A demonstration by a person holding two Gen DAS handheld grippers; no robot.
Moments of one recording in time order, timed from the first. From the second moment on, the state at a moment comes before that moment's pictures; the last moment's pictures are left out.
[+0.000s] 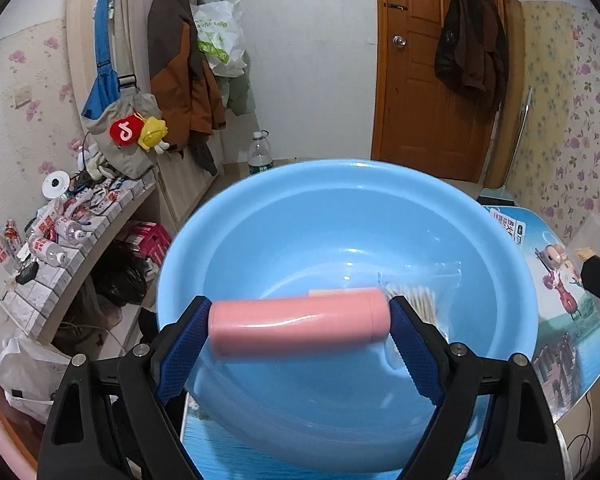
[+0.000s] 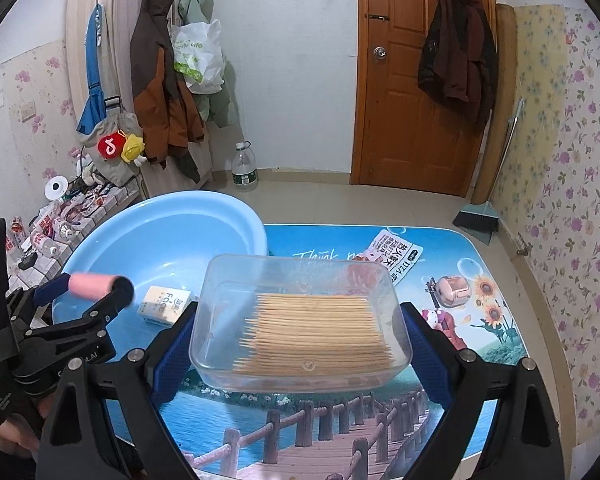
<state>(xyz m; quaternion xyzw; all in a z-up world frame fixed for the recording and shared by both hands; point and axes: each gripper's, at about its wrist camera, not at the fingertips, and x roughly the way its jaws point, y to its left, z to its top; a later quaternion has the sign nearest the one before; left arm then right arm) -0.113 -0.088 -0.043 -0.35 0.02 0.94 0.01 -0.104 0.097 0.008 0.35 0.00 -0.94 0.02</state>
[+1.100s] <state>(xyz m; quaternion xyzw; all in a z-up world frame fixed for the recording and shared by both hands) -0.078 -0.148 -0.003 -0.29 -0.01 0.96 -0.04 -0.095 0.061 0.012 0.34 0.03 -0.94 0.06</state>
